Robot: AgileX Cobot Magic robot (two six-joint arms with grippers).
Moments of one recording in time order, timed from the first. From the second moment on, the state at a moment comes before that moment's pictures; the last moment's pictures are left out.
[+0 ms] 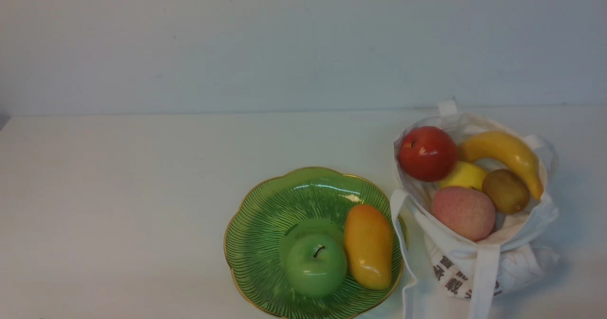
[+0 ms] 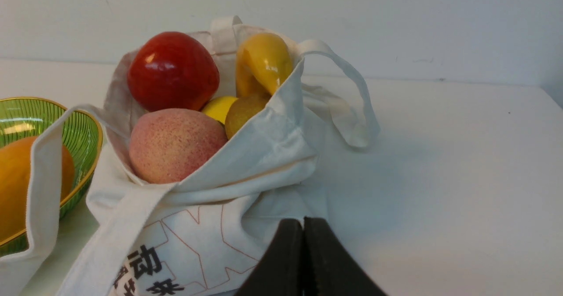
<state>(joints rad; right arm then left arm) 0.04 -0.01 0.03 0.03 0.36 -0.06 -0.07 -0.01 0.03 -0.05 0.38 0.07</state>
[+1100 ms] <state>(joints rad) 0.04 -0.01 0.02 0.71 0.36 0.31 -0.07 -0.01 0.03 -0.05 0.38 0.07</state>
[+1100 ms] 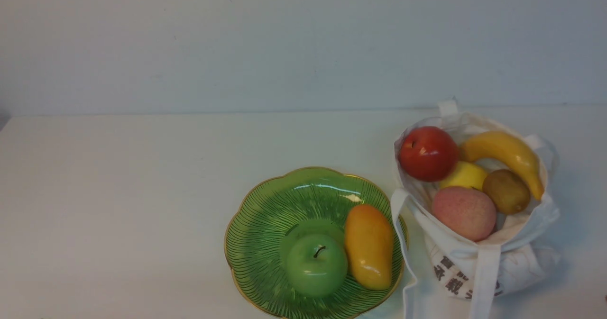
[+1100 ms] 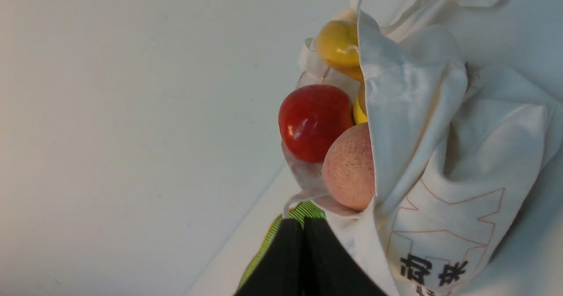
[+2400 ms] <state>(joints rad) 0.27 1.79 -1.44 0.34 0.93 -0.23 -0.07 -0.01 0.03 -0.05 0.38 0.07</state>
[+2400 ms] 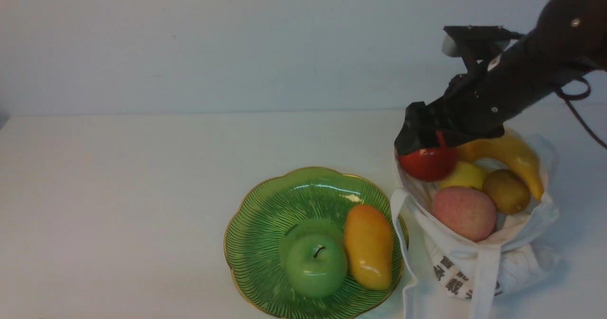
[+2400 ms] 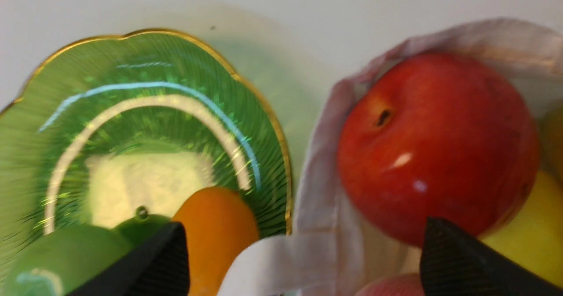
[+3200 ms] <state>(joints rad) 0.27 2.02 -1.62 0.11 0.99 -0.04 -0.07 -0.01 0.03 -0.05 0.38 0.07</state>
